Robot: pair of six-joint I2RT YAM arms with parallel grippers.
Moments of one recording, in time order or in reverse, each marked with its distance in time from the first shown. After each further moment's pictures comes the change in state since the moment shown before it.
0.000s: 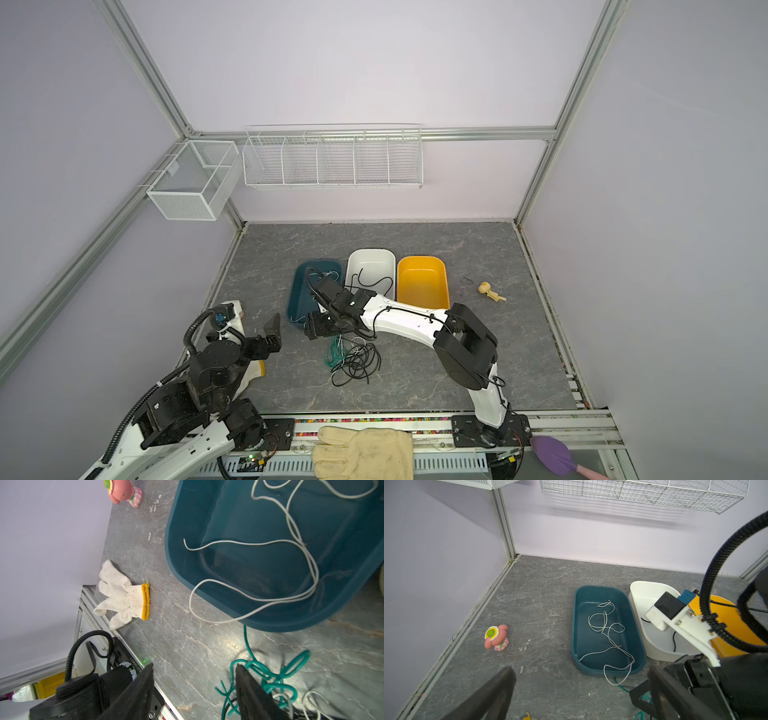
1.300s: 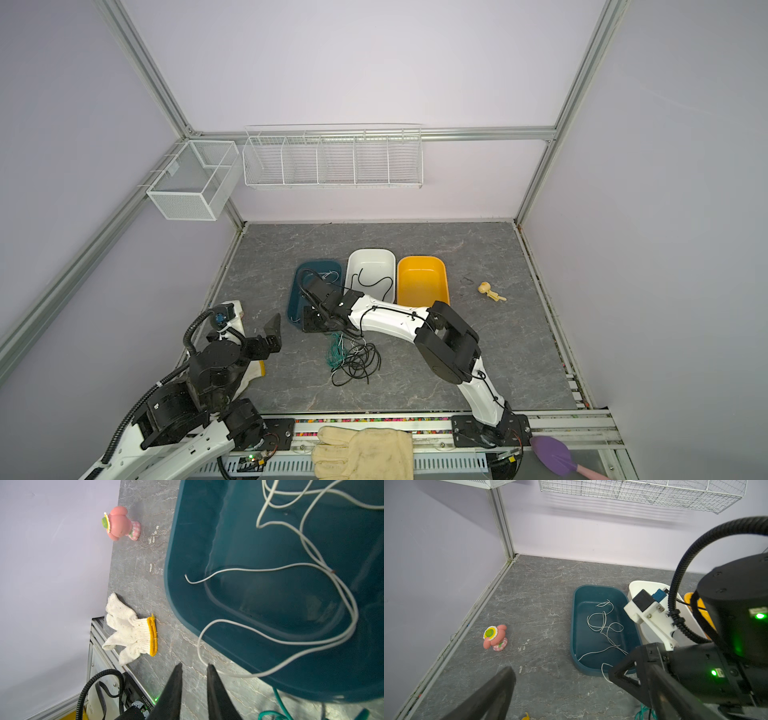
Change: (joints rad) left arm 0.000 -0.002 0.000 0.000 0.006 0.000; right arm 0.003 0.131 0.111 0.066 0.059 0.122
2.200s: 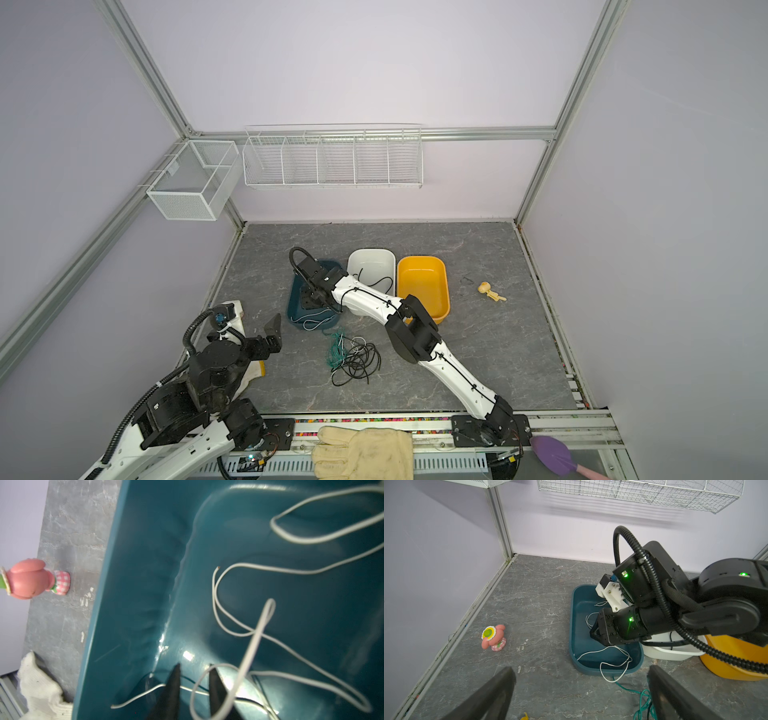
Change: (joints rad) left arm 0.000 -0.001 0.000 0.000 0.009 0.000; right arm -0.112 0.482 0.706 -0.349 0.101 -0.213
